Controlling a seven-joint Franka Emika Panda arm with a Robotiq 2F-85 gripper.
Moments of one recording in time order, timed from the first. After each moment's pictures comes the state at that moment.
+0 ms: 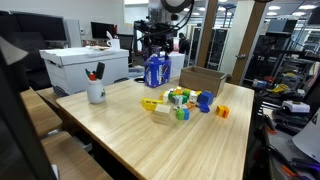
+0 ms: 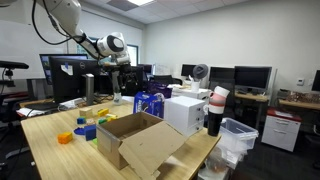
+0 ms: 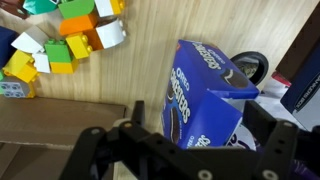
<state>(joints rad) 0.18 0.41 -0.08 -1.68 -0.30 2.14 1.74</state>
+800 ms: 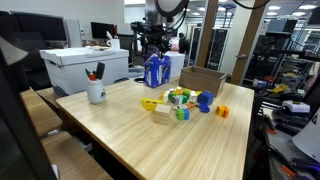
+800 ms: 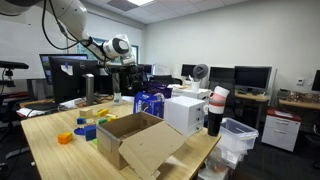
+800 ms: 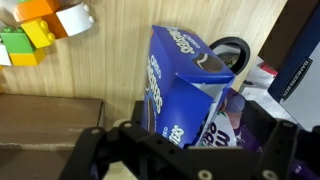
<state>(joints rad) 0.16 0.49 -0.10 -1.57 -0.30 2.17 1.73</state>
